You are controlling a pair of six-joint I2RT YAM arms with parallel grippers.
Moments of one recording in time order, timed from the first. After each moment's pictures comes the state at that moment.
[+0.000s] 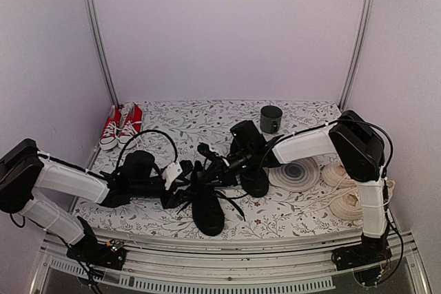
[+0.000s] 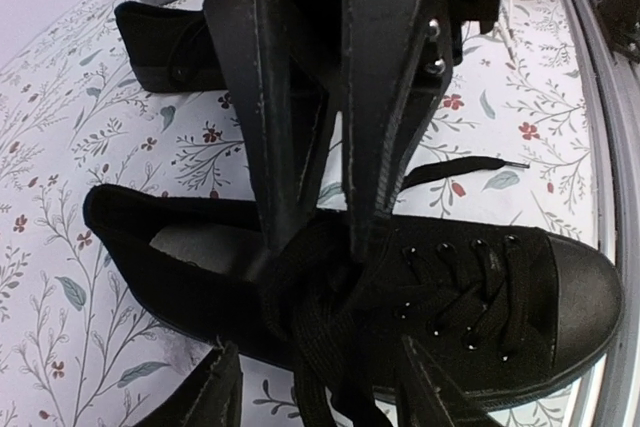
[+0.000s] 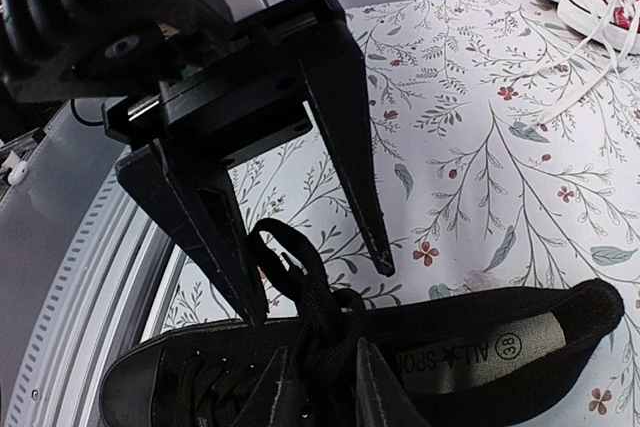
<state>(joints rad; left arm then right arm) -0.77 1.40 0.40 0.43 0.27 0.22 0.86 2.14 1.37 0.09 -0.90 -0.28</state>
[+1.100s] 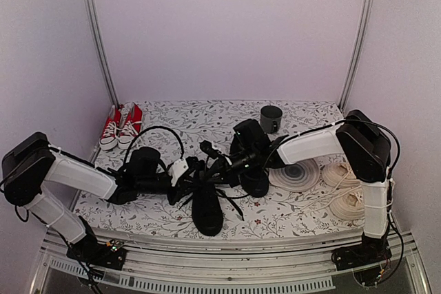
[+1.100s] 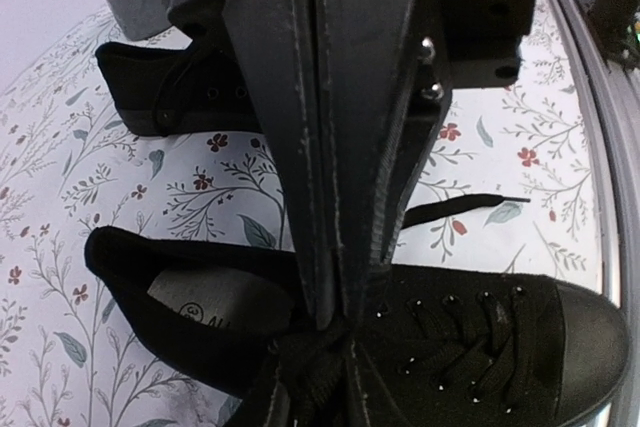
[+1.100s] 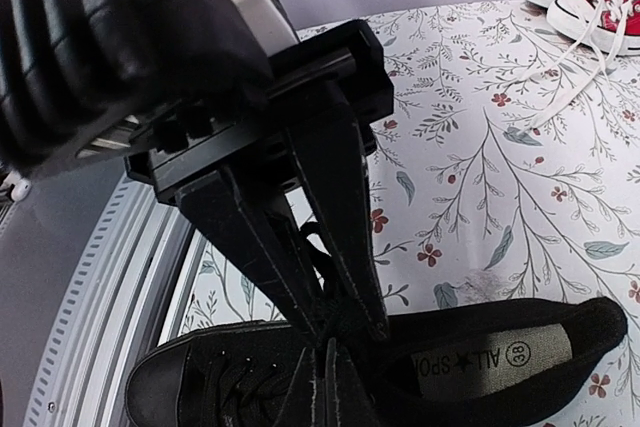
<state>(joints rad) -0.77 1.51 0.47 0.51 0.31 0.25 0.86 2.09 1.31 0.14 -0.88 -0.22</state>
